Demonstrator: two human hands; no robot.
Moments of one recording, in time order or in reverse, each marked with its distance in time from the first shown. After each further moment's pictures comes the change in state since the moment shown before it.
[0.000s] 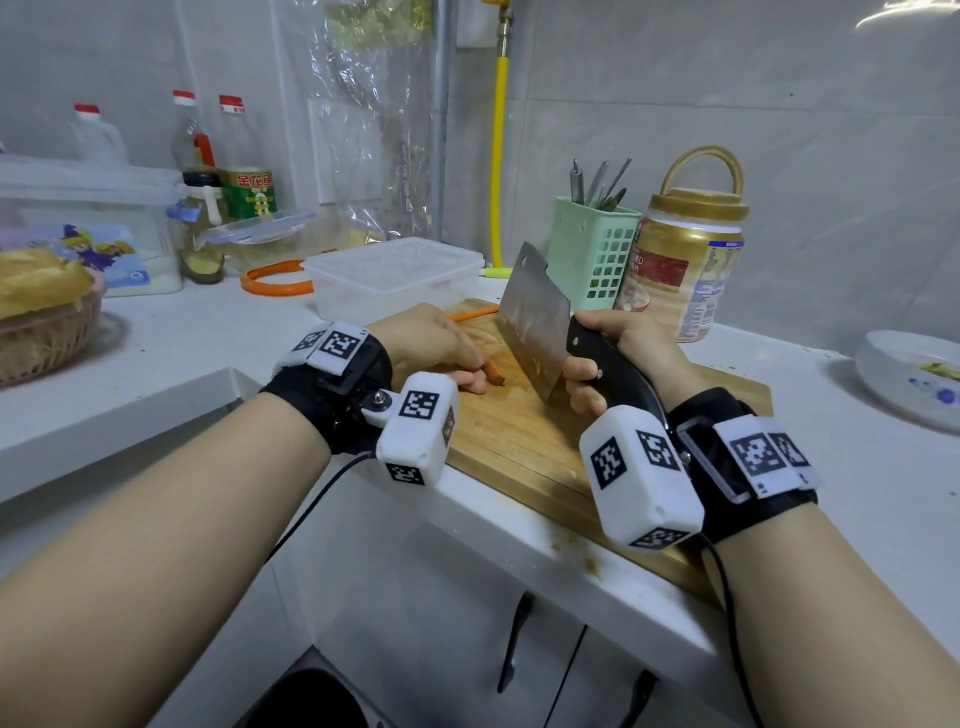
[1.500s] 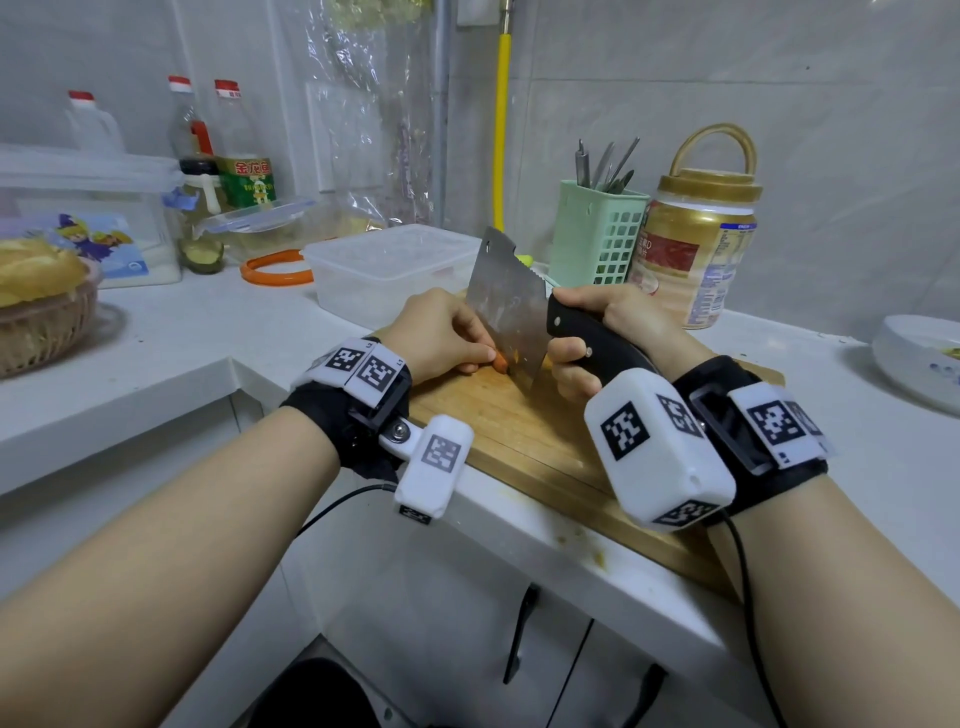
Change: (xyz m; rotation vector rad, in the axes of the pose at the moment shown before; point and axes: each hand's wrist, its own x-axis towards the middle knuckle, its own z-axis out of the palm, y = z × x) left_hand 0.014 -0.020 0.006 0.488 0.239 0.418; right_hand -0.004 -0.012 0.020 0.027 -0.075 0.069
